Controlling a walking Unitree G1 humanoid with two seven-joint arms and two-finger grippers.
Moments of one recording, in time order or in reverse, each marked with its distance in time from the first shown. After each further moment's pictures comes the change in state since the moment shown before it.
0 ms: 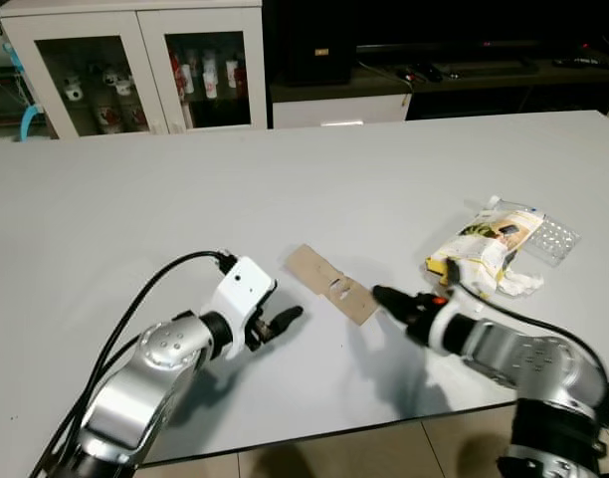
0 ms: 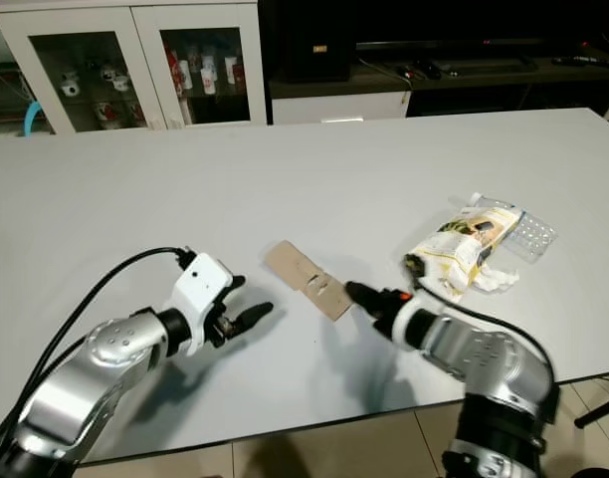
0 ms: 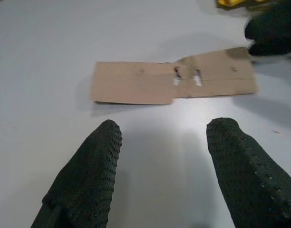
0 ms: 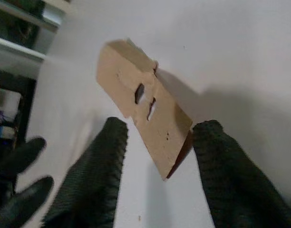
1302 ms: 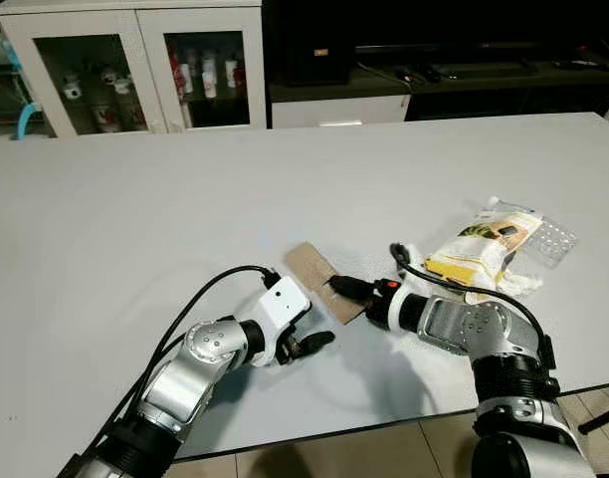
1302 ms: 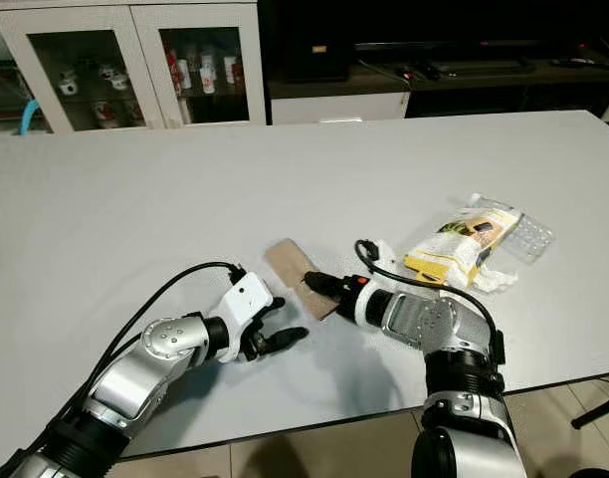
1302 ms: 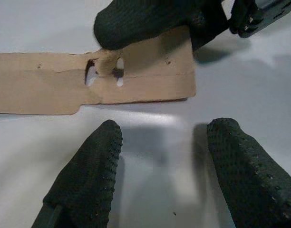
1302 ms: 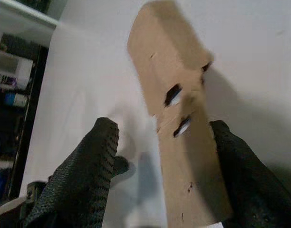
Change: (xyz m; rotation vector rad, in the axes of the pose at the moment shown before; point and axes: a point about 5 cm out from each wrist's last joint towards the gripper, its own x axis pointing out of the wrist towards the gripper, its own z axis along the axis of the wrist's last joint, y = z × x) left arm 0.045 -0.022 -0.022 0.022 0.022 -0.250; right arm 0.050 0.020 0.000 -0.030 0.134 0.122
